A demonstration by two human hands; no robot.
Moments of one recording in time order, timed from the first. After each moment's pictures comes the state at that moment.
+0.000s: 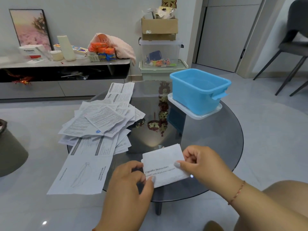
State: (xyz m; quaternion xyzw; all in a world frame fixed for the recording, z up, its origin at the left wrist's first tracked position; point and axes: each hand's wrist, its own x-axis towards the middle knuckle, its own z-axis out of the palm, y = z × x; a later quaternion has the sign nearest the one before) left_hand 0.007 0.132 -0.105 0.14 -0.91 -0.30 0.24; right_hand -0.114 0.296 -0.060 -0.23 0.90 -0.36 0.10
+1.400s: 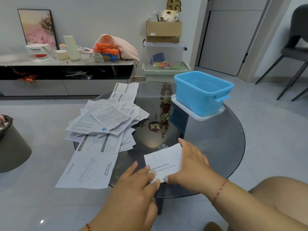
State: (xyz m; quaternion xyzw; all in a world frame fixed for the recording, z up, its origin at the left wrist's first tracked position) left_hand 0.015 0.117 -0.115 -0.11 -0.95 -0.10 0.26; right_hand -0.100 0.265 -0.066 -0.23 0.94 -0.23 0.12
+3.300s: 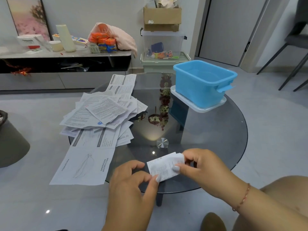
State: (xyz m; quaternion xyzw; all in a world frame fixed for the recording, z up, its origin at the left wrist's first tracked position) left_hand 0.018 0.138 -0.122 0.16 -0.88 -0.32 0.31; right_hand -0.098 0.299 -0.071 -0.33 0.86 -0.37 0.10
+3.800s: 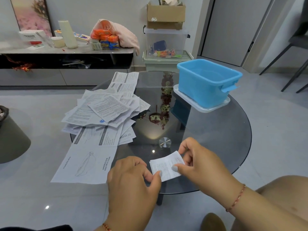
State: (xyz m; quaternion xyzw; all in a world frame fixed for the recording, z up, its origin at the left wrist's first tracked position) left_hand 0.008 0.141 -0.106 0.21 -0.91 -0.22 0.27; right_hand -0.093 0.280 -0.063 -0.26 0.91 -0.29 0.10
